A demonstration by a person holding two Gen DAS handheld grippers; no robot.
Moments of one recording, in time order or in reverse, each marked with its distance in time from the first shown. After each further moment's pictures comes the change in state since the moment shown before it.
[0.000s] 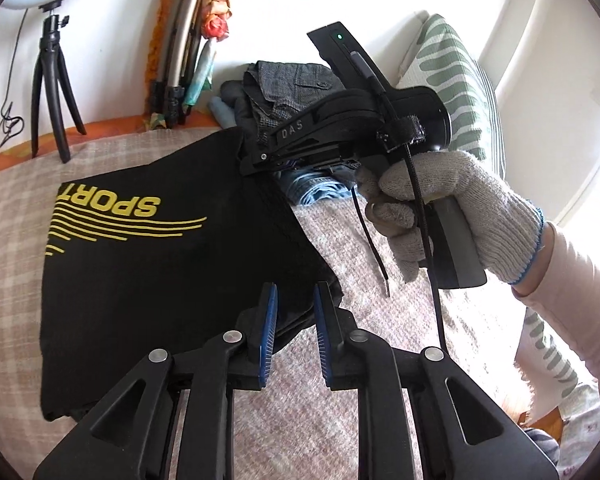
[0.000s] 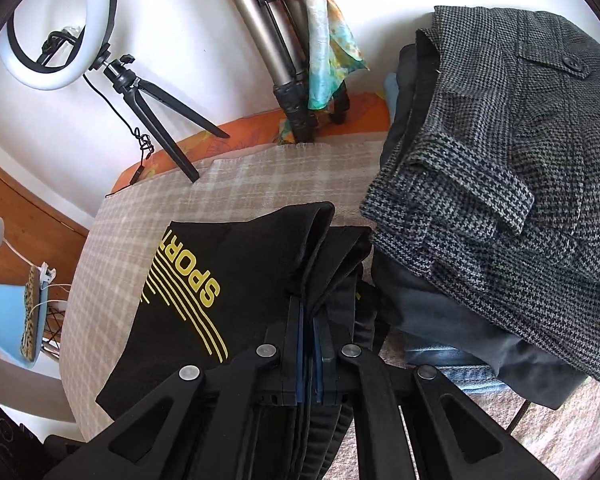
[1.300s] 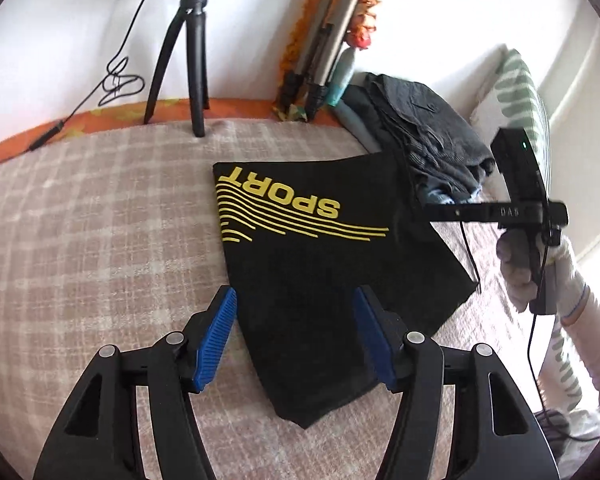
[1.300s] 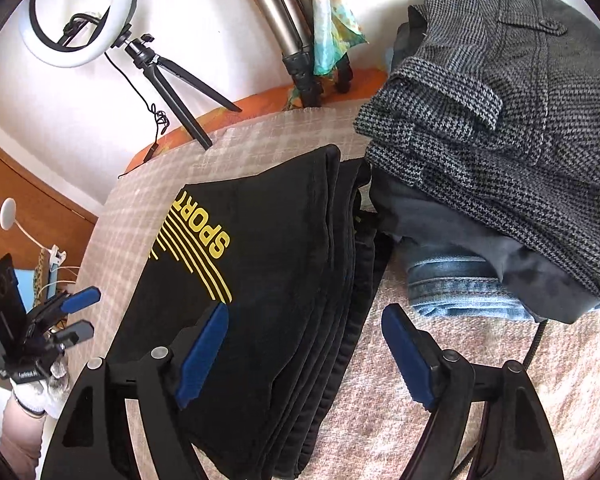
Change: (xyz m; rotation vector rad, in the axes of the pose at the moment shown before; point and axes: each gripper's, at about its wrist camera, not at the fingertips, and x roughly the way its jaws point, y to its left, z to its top) left arm -0.025 0.147 0.018 -0.181 0.074 0.094; right arm -0.009 -0.012 -0.031 -0.008 0.023 0.039
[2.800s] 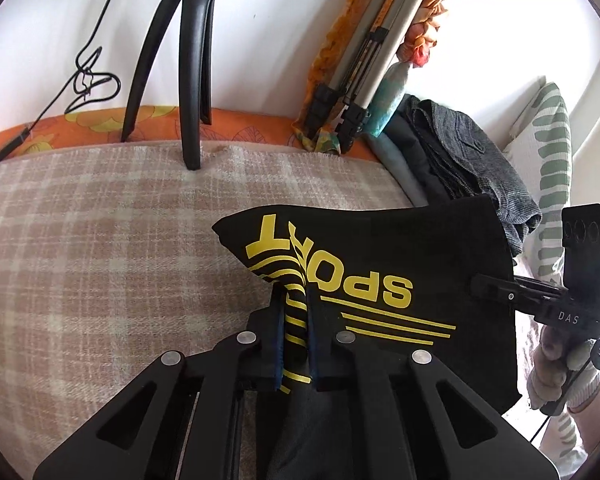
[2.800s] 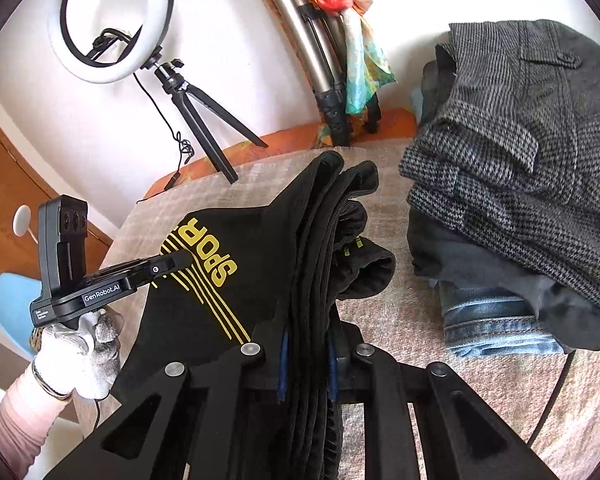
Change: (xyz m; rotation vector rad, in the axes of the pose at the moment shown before) left arm 0.064 0.011 0.060 -0.012 -0.073 0.019; right arm -0.007 0.027 0.004 -0.061 -0.161 0.046
